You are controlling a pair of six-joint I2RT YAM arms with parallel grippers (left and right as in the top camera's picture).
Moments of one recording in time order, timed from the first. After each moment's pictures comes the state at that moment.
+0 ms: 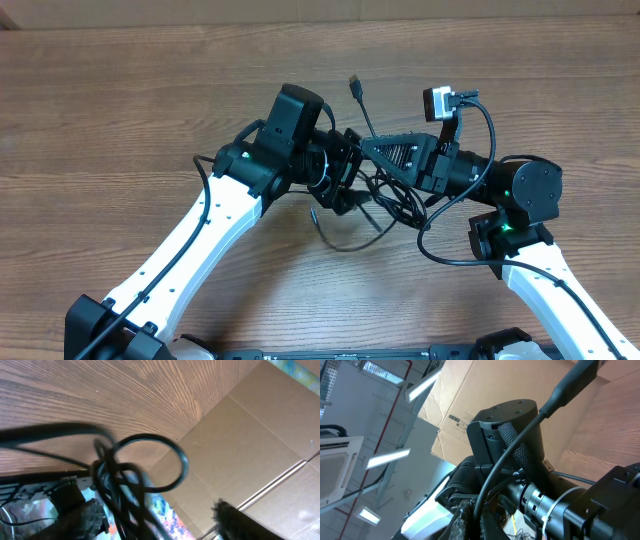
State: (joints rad) left arm -0.53 1.54 1.28 -0.59 0.73 -1.62; right arm 0.28 1.18 0.71 0.90 -0.99 1.48
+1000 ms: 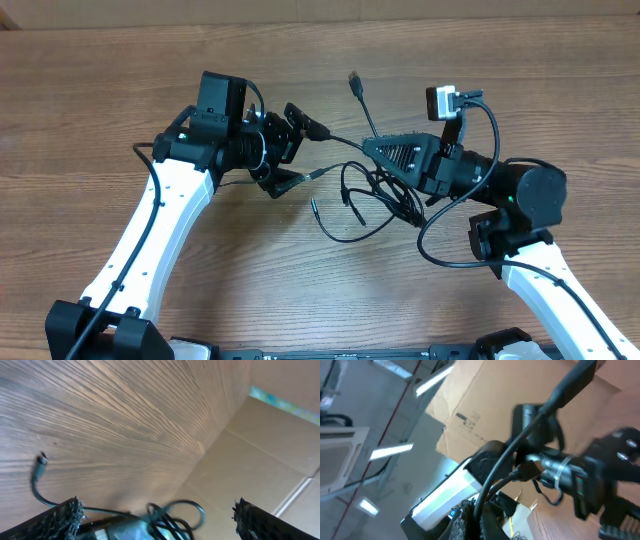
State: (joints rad) left arm -0.24 1.54 1.28 -0.75 0.71 -1.17; right arm 0.28 1.19 0.71 1.00 -1.00 1.49
